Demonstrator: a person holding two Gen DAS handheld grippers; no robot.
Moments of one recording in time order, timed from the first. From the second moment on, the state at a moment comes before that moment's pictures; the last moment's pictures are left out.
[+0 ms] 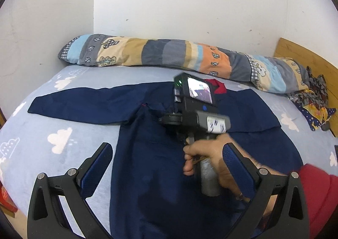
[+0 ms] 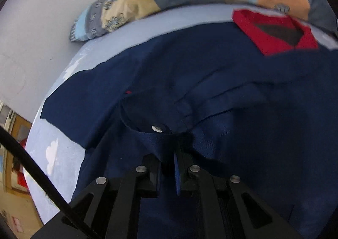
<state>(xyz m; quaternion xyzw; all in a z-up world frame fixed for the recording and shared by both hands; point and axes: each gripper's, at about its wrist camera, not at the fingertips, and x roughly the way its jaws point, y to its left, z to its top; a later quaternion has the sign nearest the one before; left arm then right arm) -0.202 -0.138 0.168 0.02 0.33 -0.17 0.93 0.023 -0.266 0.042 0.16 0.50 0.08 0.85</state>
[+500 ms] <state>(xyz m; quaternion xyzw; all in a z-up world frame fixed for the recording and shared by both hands) -0.195 -0.145 0.164 0.01 0.33 -0.15 0.93 -0.030 -0.477 0.063 0.12 0.50 -0.14 0.85</state>
